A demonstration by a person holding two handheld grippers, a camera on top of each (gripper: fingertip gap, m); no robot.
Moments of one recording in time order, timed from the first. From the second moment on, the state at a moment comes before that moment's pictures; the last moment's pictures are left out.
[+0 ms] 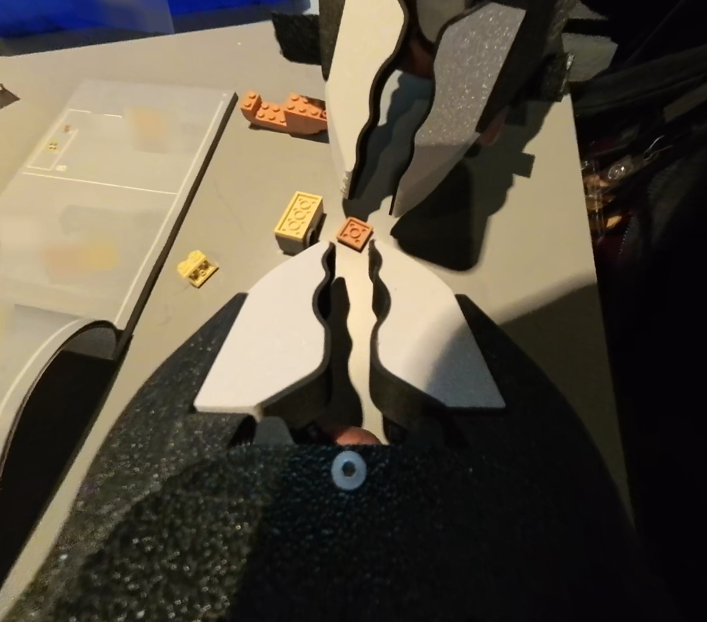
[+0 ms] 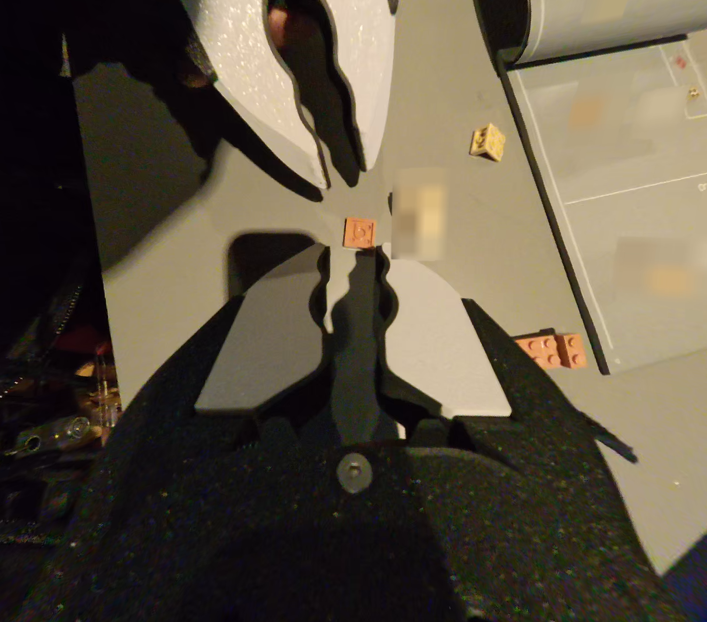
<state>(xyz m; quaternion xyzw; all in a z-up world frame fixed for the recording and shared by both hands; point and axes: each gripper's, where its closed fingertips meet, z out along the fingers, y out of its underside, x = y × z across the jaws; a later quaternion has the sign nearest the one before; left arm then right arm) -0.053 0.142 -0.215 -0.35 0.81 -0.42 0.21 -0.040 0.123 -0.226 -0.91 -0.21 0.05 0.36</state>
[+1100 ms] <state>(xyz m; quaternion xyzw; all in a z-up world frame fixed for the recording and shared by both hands) -0.051 0.147 -0.209 -0.37 0.80 -0.44 0.20 -0.036 0.125 -0.232 -0.92 -0.19 0.04 0.35</state>
